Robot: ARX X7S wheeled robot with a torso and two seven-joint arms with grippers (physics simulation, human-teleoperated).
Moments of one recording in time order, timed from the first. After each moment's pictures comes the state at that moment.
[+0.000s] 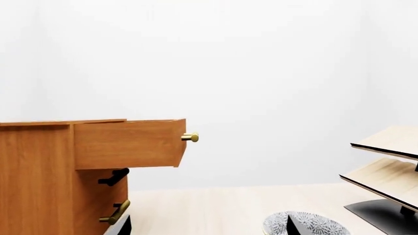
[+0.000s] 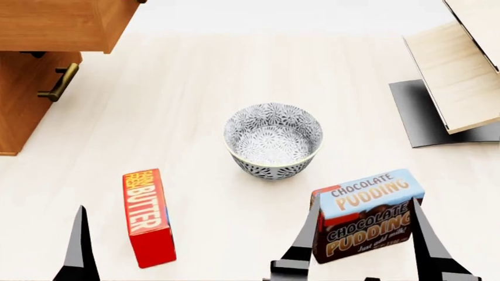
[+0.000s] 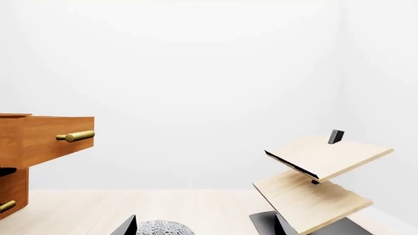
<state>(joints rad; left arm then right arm) 0.07 -0.17 0.15 0.76 -0.09 -0.33 -0.18 0.00 0.15 -0.11 -0.74 0.06 0.39 0.24</state>
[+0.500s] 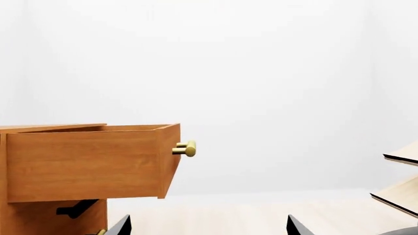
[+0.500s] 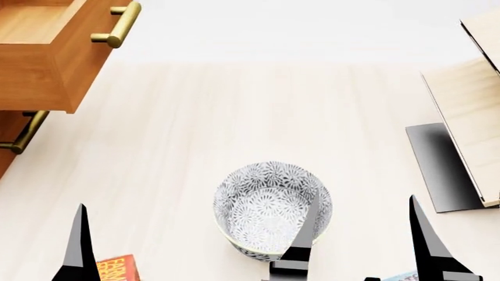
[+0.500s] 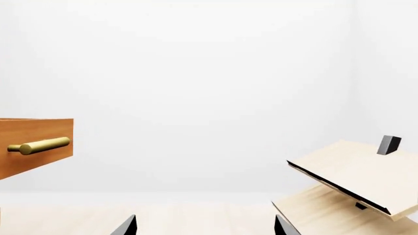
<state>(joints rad) 0.06 -0.19 0.16 0.79 -0.10 -0.35 -0.20 0.00 0.17 -0.12 -0.77 0.09 0.42 0.26</state>
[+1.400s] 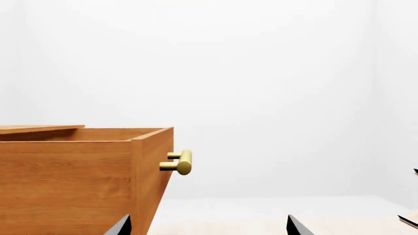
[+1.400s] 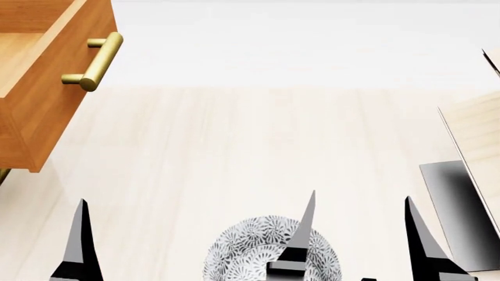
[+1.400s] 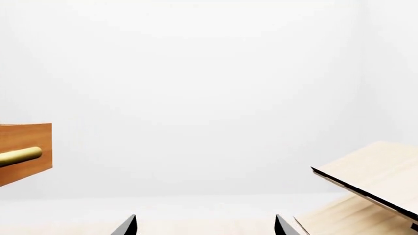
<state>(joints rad) 0.04 -0.20 0.18 0.81 -0.14 -0.37 -0.24 0.00 0.19 -0.14 -0.76 0.13 0.40 0.29</state>
